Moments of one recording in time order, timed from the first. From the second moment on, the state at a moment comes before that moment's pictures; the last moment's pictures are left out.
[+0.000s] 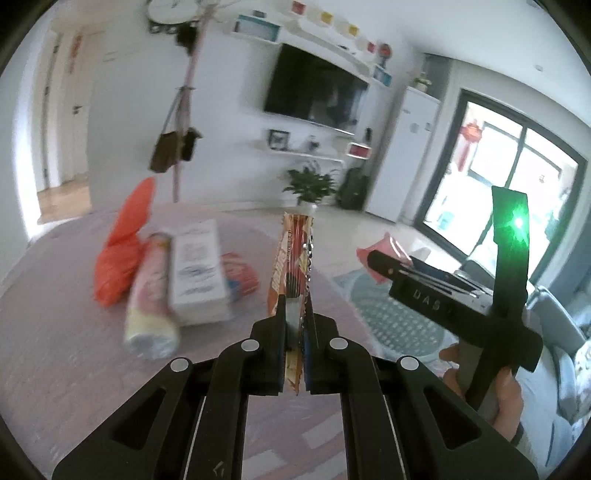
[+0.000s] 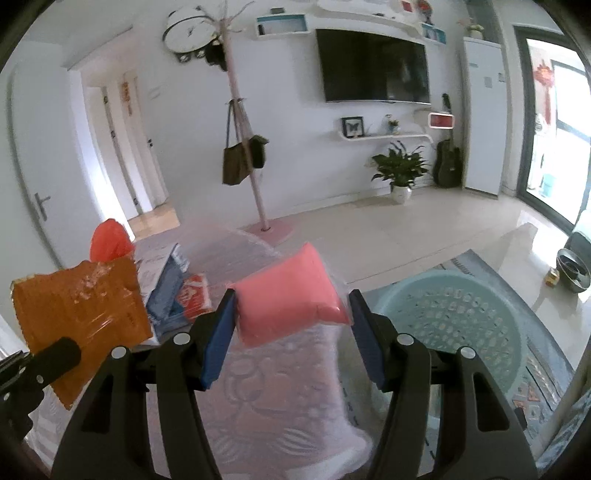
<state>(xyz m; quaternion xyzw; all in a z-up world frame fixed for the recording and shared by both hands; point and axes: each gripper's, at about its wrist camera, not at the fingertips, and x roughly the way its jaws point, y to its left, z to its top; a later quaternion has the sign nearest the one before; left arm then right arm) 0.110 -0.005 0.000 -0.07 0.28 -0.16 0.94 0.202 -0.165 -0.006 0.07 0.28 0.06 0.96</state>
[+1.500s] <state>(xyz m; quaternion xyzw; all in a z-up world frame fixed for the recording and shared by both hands) 0.248 -0.214 -0.078 0.04 0.40 -0.25 0.88 0.227 -0.379 -0.124 0.21 0.38 -0.11 0.89</state>
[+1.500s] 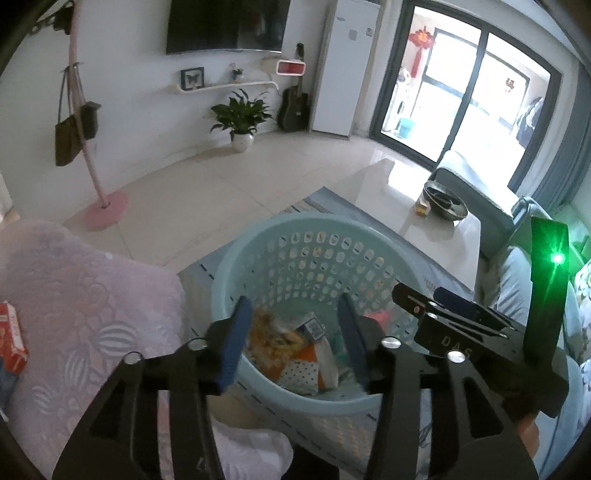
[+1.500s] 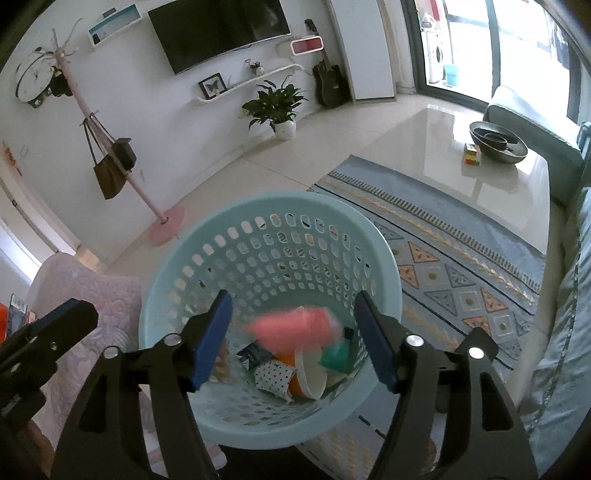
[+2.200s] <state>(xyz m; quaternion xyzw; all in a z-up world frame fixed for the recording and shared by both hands) 0.188 -0.118 -0.008 -0.04 0.31 -0.21 0.93 0.209 -0.300 -0.054 0.16 0.34 -0.03 0.92</state>
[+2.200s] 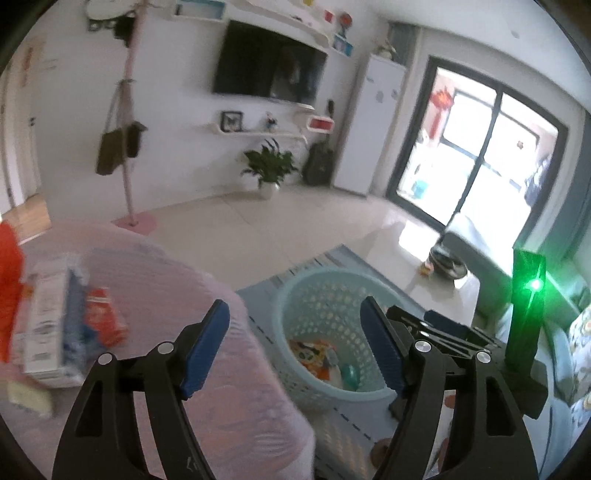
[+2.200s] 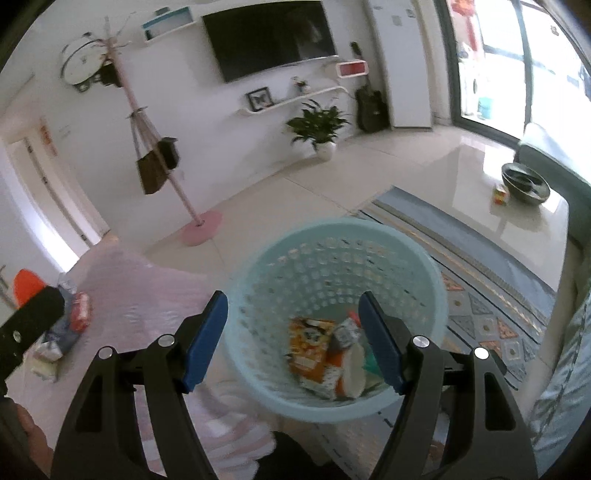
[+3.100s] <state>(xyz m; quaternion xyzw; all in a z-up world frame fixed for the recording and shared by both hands) 0.239 0.157 -0.029 -0.18 0.36 -0.02 0.92 0.255 -0.024 -0.014 0.03 0.38 0.17 0.91</state>
